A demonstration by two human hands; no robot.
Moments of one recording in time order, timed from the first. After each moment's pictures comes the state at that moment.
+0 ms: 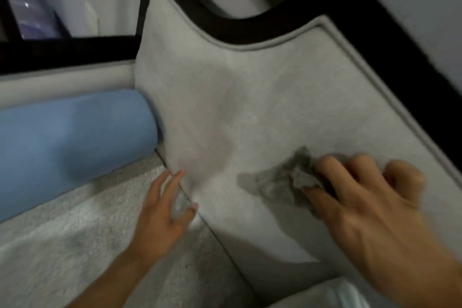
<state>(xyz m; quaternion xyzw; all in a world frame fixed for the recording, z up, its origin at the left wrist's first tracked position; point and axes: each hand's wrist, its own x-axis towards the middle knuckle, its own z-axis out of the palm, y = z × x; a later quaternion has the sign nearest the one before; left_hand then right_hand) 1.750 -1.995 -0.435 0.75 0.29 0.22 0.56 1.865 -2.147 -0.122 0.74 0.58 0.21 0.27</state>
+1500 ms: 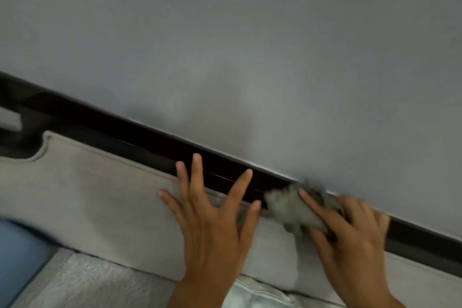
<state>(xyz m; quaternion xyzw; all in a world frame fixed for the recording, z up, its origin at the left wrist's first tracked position) 1.852 -2.210 -0.110 0.88 0.05 0.35 0.33 1.858 -2.403 -0.038 0.92 0.20 0.32 -0.06</state>
